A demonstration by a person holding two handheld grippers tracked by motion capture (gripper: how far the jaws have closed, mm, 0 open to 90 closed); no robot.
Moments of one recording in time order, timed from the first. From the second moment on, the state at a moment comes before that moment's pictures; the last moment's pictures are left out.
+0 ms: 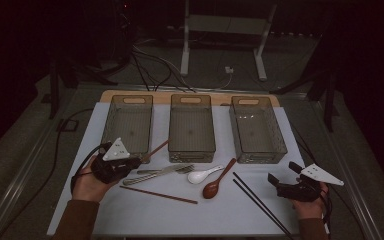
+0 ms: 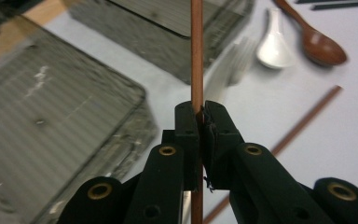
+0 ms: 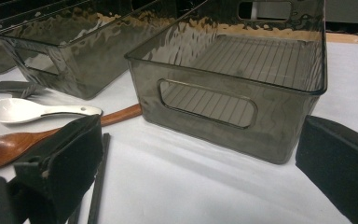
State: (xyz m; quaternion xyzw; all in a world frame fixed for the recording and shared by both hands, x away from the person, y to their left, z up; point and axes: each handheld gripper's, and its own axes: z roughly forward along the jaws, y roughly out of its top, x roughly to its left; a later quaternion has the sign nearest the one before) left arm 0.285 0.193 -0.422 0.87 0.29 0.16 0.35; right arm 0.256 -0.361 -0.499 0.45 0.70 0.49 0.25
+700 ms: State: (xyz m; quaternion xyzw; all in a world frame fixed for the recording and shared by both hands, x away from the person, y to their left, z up) left arm 0.331 0.210 -0.391 0.83 0.39 0.20 0.36; right arm 0.256 -0.361 -0.499 0.45 0.70 0.49 0.25
